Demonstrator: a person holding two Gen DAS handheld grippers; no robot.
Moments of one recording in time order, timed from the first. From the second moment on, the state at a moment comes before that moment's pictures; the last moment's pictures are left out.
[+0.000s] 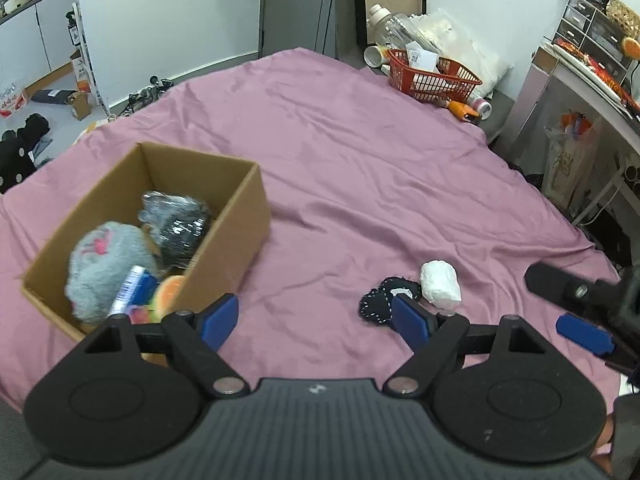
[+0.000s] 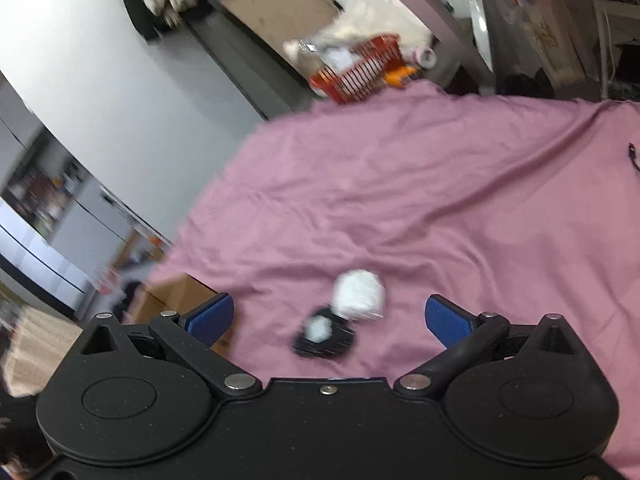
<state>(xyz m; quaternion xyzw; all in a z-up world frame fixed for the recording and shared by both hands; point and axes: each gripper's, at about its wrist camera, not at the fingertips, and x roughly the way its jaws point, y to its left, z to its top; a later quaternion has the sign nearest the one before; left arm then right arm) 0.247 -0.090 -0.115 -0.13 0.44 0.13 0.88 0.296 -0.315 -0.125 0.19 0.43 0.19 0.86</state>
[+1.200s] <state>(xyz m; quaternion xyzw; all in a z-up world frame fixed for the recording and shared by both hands) 0.325 -0.115 -0.211 -0.21 0.49 0.11 0.84 0.360 -0.302 -0.192 0.27 0.50 0.17 0.80</state>
